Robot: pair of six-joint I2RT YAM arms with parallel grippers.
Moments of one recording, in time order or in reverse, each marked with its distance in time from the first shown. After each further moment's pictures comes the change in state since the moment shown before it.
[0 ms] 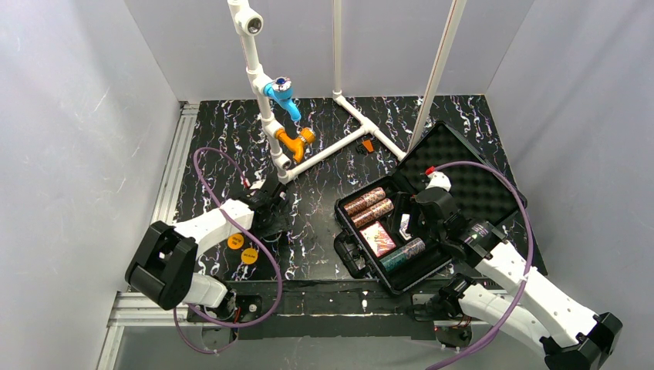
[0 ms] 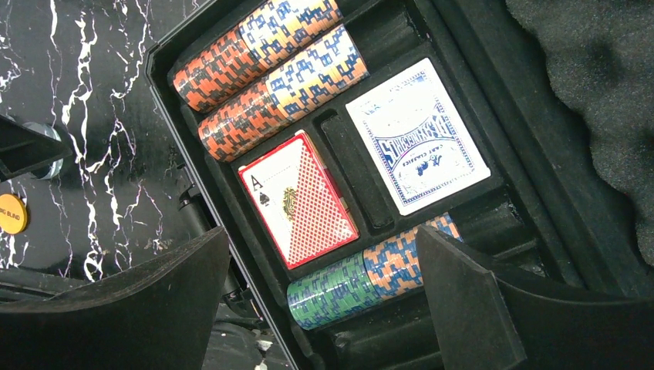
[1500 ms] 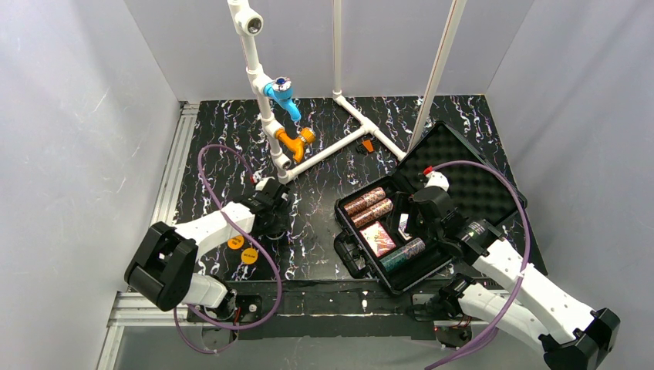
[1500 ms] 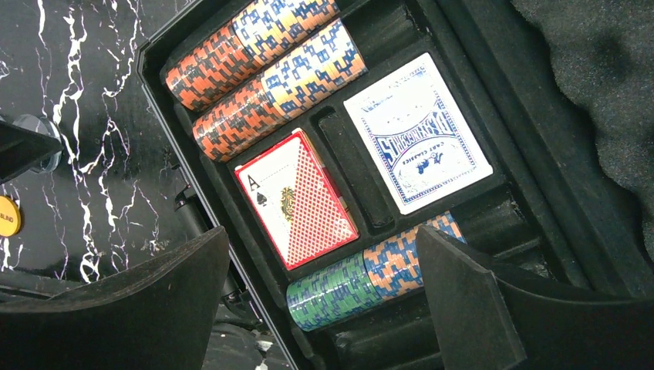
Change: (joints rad) left arm -0.019 -0.006 -0.029 0.106 -0.013 0.120; right arm 0.000 0.026 0.000 0.002 0.000 0.010
